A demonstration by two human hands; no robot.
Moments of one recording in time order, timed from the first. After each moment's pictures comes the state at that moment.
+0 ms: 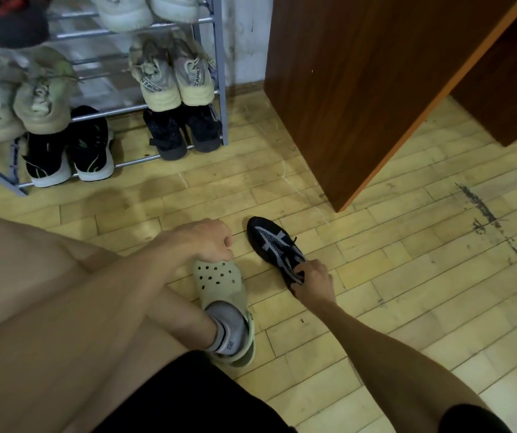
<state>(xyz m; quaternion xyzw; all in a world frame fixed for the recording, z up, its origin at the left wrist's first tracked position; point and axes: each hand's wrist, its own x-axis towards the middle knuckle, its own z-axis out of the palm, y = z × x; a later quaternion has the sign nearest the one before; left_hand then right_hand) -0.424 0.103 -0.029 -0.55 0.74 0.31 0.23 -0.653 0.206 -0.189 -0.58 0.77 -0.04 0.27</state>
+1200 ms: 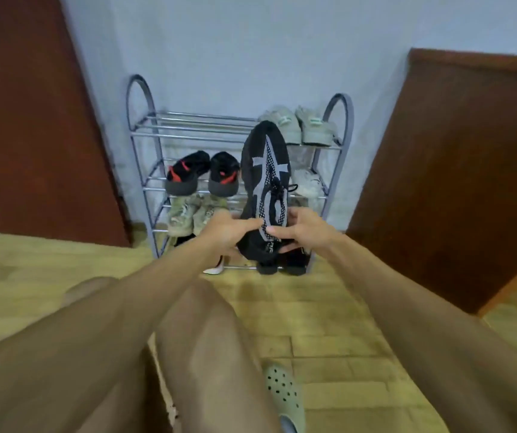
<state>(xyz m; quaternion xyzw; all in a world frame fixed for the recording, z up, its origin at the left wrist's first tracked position) -0.281 0.103 0.164 -0.64 0.44 0.46 -0.43 -0.446 0.038 0.161 -0.69 0.44 -0.23 0.52</state>
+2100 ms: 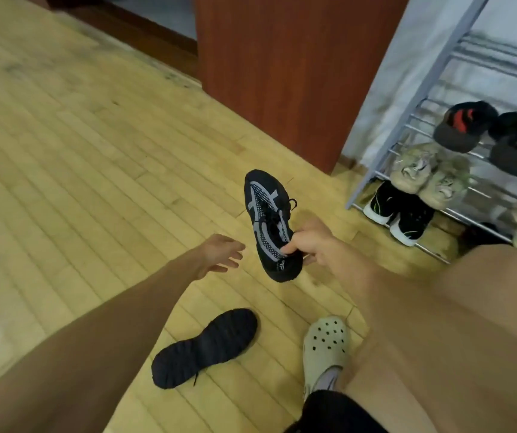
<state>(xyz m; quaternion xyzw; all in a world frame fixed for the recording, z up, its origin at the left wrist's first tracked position) 0.010 0.399 -0.022 -0.78 0.11 0.46 -0.40 -0.096 0.229 0.009 -0.72 0.46 0.10 0.51</state>
